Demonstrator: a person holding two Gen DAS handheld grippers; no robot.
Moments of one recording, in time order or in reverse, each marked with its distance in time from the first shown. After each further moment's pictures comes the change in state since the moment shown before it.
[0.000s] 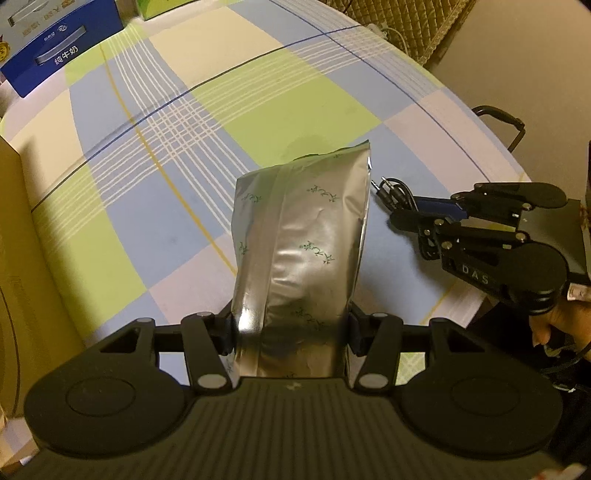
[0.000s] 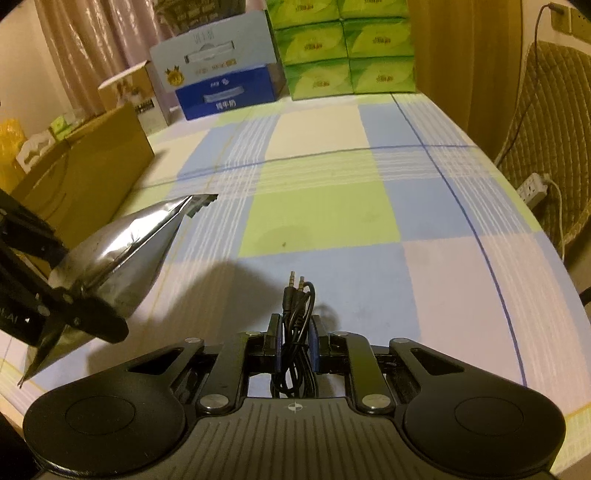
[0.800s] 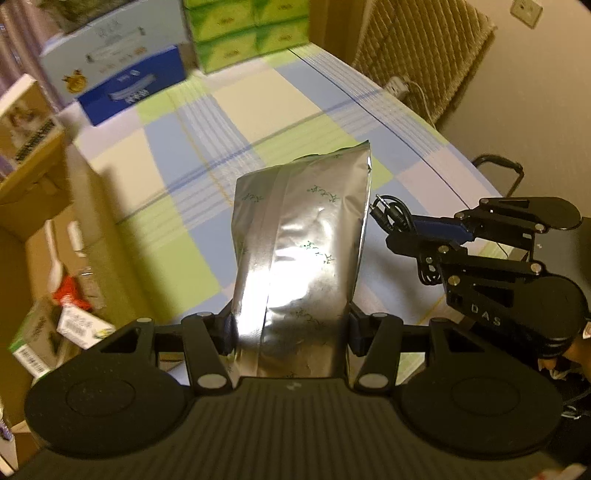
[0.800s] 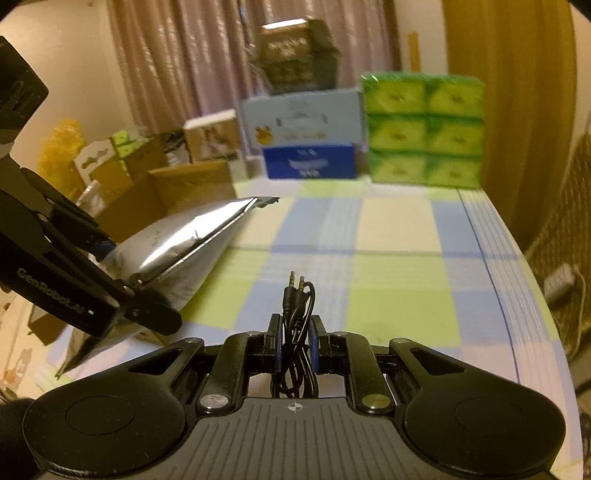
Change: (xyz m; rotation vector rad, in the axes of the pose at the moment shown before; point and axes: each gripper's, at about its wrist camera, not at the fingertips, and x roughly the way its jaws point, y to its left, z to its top) left arm -0.110 0.013 -0.016 -0.057 -0.137 0.106; right arm -0.071 0.103 0.053 -0.168 -0.139 0.123
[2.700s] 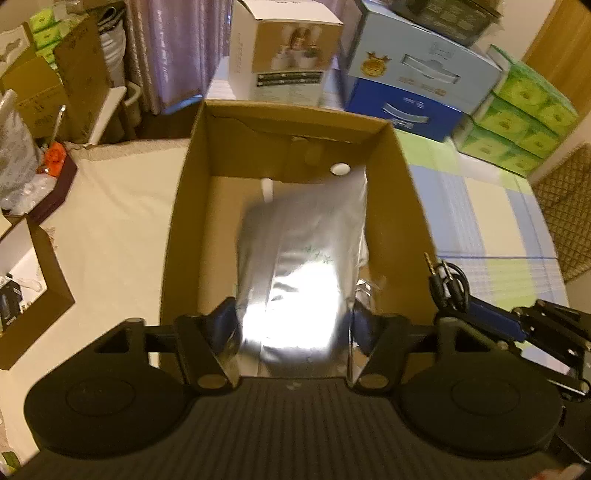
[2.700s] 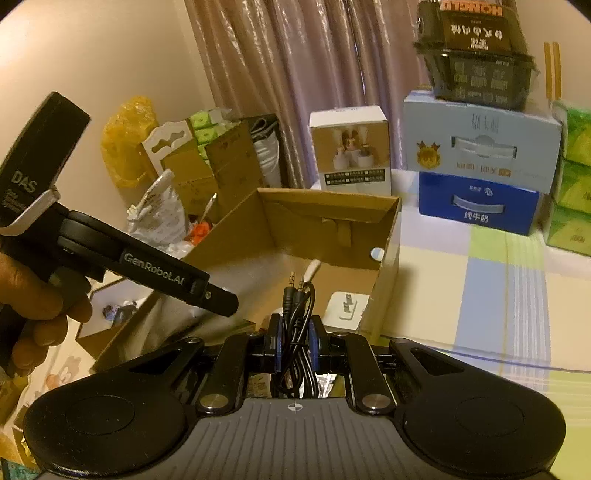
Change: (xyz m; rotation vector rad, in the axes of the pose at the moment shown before) left arm -0.007 0.294 -0.041 -0.585 -0.093 0.143; right arm 0.189 0.149 0.097 -0.095 0.065 0.218
